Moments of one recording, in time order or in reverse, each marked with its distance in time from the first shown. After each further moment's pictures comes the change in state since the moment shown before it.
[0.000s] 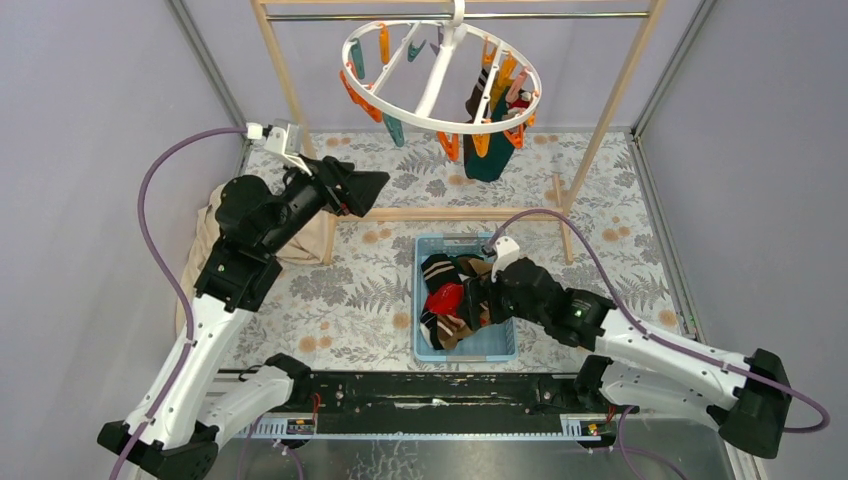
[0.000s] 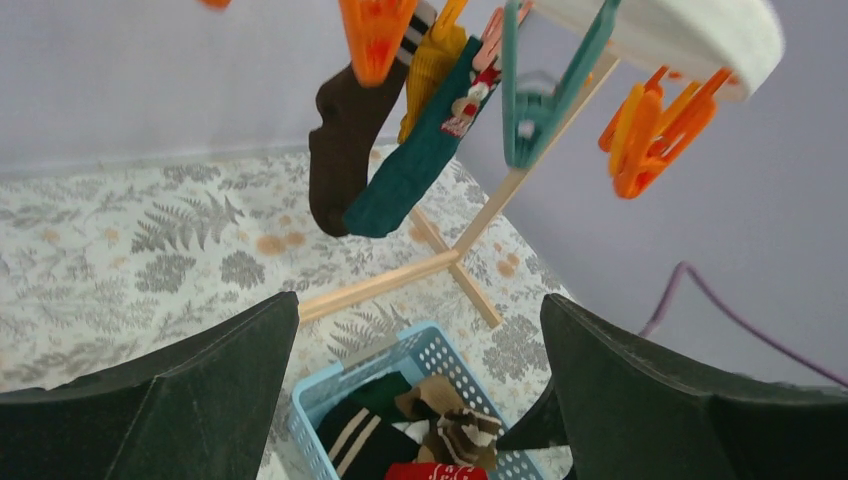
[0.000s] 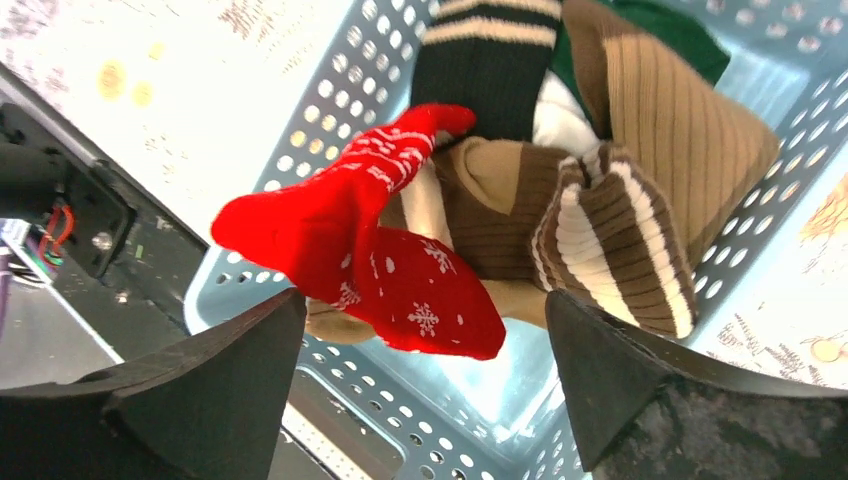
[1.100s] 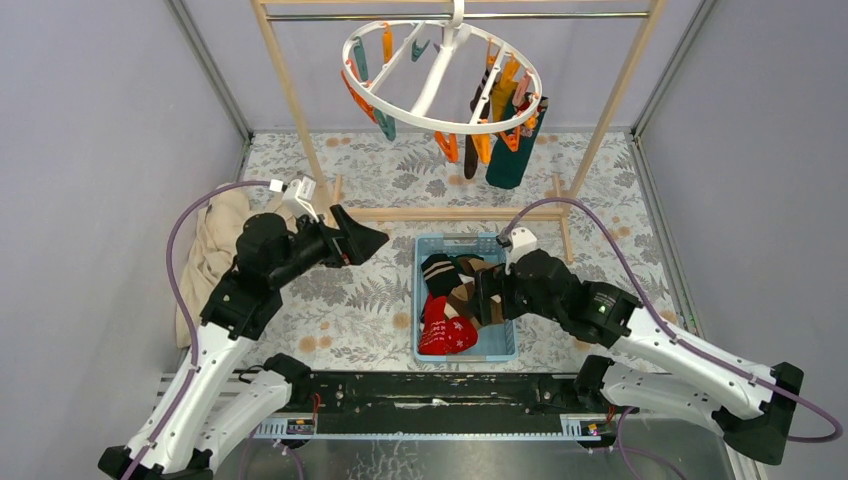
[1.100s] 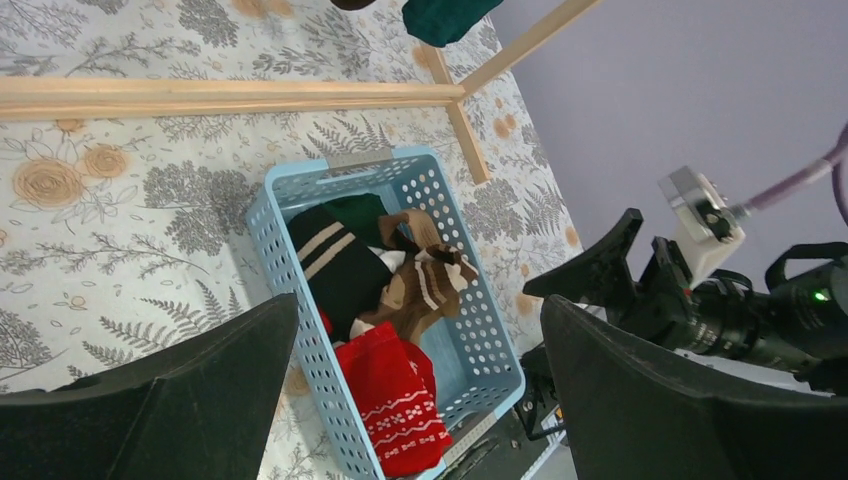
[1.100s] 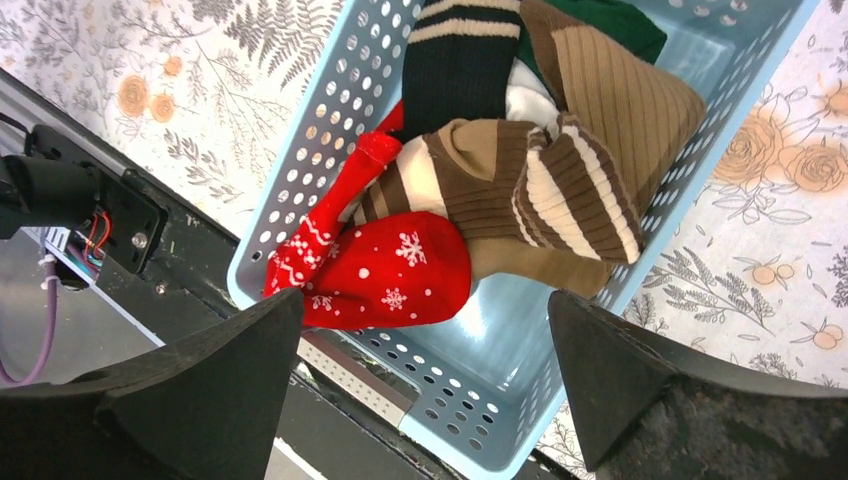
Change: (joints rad) left arm 0.000 -0.176 -0.279 -0.228 0.076 -0.191; right arm 0.000 -0.087 0.190 -0.278 0.042 0.051
